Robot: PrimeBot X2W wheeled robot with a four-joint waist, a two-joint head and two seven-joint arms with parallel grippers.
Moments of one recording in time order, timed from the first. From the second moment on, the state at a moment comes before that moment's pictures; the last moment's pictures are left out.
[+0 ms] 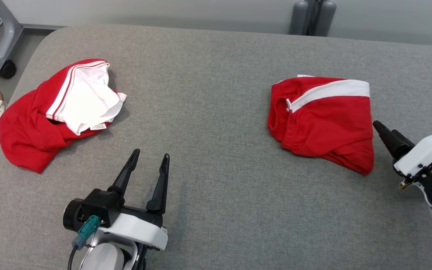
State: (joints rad) left arm -0.16 0.05 -0.22 0.23 -0.24 -0.08 -0.26; right arm -0.57 -0.41 0.40 0.64 1.20 0.13 0.13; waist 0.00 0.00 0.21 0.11
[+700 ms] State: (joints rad) left arm -0.21 0.05 -0.23 0.20 -0.23 -0.09 -0.26; right arm -0.73 -0.51 0.53 0.70 1.38 0.13 0.30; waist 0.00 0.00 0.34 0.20
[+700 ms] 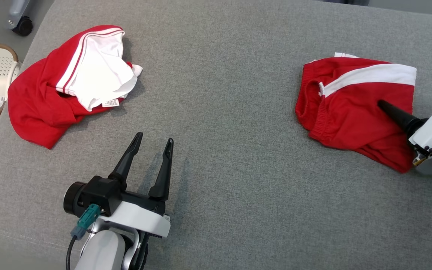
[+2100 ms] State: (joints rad) left arm -0.21 0.05 -0.23 0.20 -0.26 -0.07 -0.26; right arm -0.84 -0.85 0.85 0.97 1.18 0.13 0.14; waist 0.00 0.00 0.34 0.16
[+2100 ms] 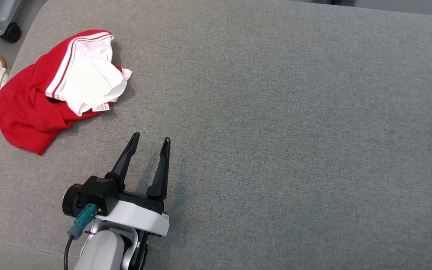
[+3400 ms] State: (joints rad) left arm -0.21 0.05 -0.20 0.22 -0.23 -0.09 -0.26; right arm -0.86 -0.81 0.79 1.29 1.04 0.13 0.05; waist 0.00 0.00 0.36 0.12
